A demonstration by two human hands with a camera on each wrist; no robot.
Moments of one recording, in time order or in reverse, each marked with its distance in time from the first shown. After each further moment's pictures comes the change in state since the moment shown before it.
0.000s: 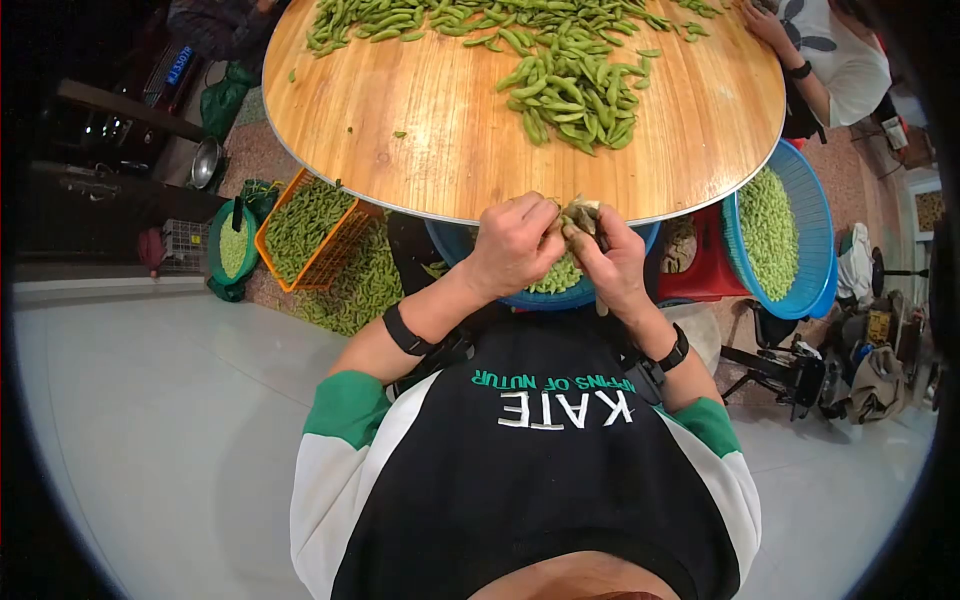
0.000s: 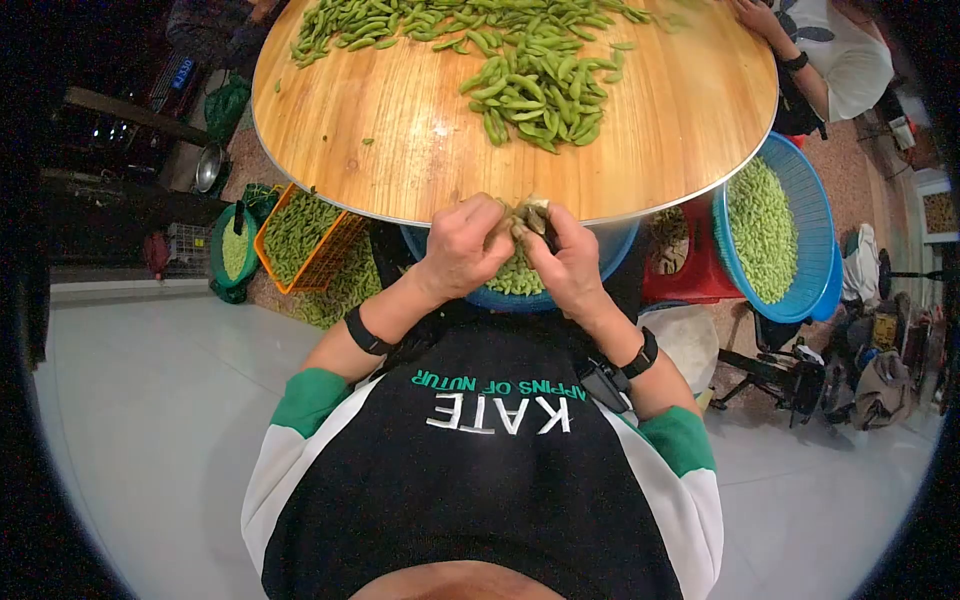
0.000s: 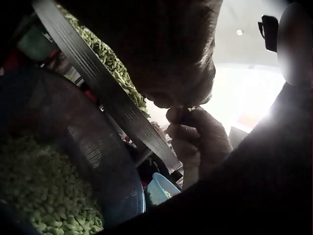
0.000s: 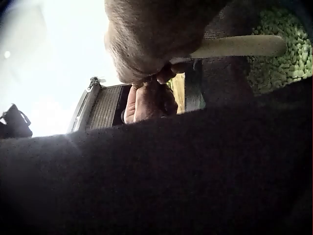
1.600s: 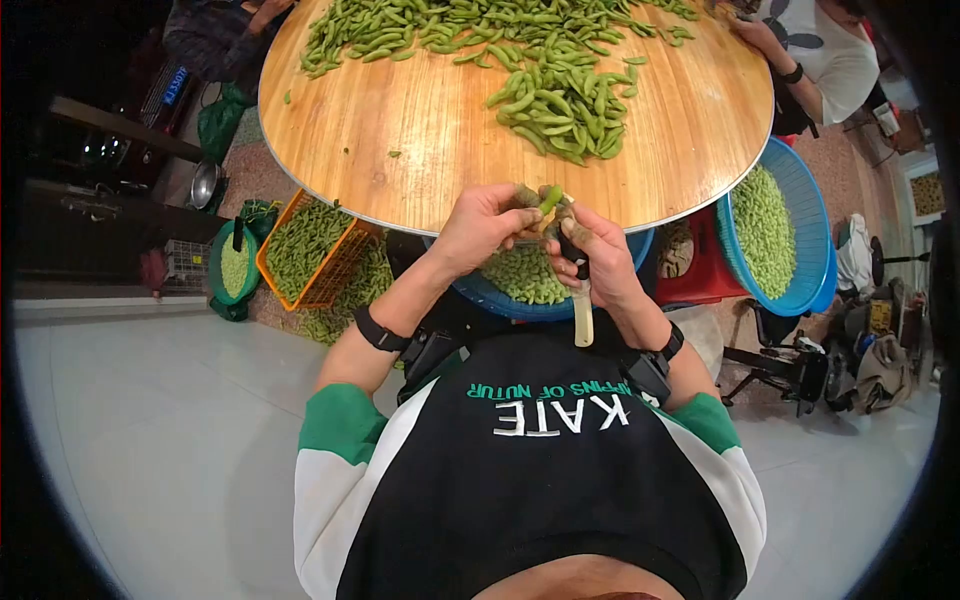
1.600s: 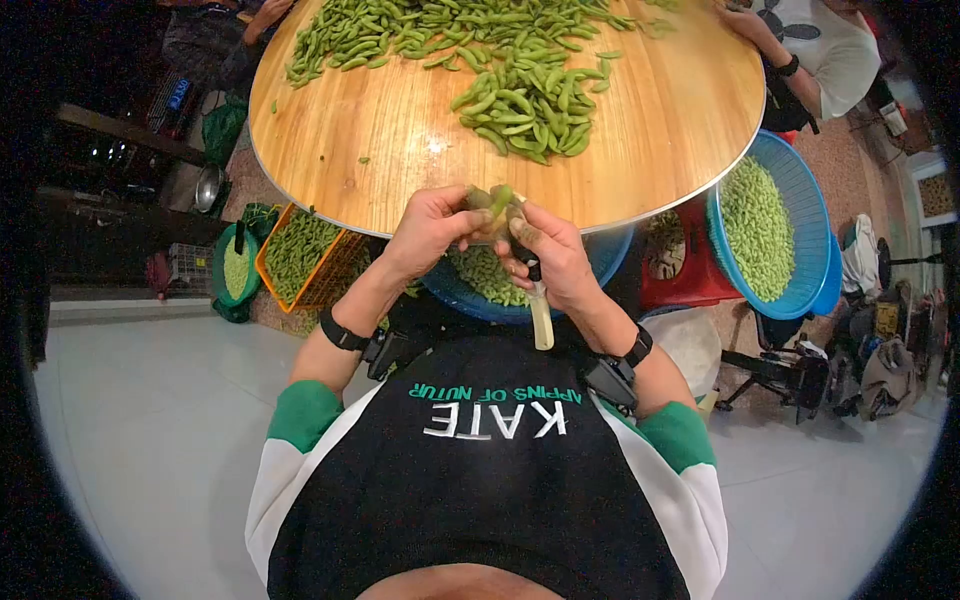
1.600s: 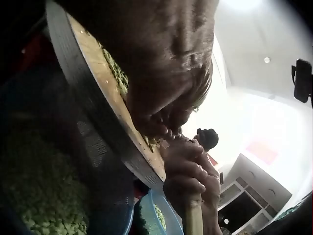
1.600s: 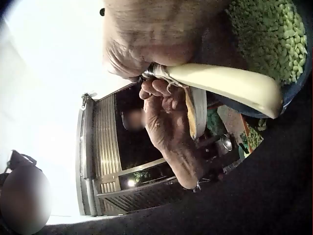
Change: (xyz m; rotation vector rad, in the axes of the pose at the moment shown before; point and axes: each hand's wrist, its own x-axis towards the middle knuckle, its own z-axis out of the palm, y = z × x) left_hand 0.020 -0.022 -0.031 -0.889 -0.299 -0.776; right_hand 0.015 -0.014 0.000 0.718 -0.236 0.369
